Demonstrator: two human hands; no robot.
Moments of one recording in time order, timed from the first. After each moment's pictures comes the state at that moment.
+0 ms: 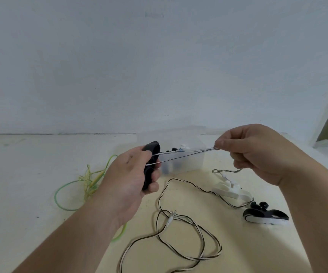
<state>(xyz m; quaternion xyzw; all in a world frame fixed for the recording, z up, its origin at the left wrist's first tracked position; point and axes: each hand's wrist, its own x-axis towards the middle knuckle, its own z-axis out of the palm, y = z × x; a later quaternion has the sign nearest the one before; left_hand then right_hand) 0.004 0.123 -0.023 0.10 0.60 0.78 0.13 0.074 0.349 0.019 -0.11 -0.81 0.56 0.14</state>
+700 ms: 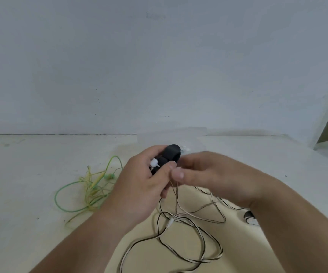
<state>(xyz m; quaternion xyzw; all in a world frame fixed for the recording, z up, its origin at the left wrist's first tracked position) 0.016 0.123 -0.027 0.31 0.71 0.63 0.02 0.073 0.292 0.005 0.11 -0.86 0.49 -0.06</state>
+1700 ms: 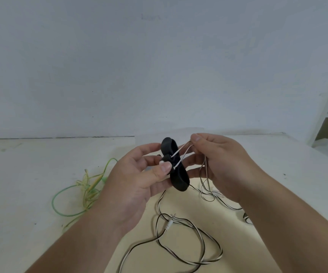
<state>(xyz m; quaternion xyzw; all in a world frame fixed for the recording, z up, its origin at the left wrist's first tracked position) 0.010 0.123 -0.027 0.21 0.53 0.80 0.16 0.061 0.287 0.002 -0.02 -0.68 0.72 0.13</state>
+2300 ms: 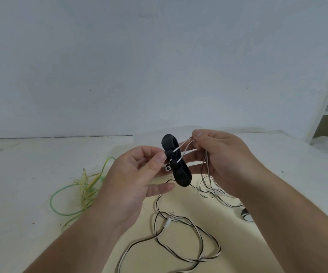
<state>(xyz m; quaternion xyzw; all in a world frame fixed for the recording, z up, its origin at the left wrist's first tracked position) 0.011 0.124 -0.029 0.22 0.56 0.78 0.14 0.061 0.292 0.005 -0.04 -0.67 0.73 0.14</state>
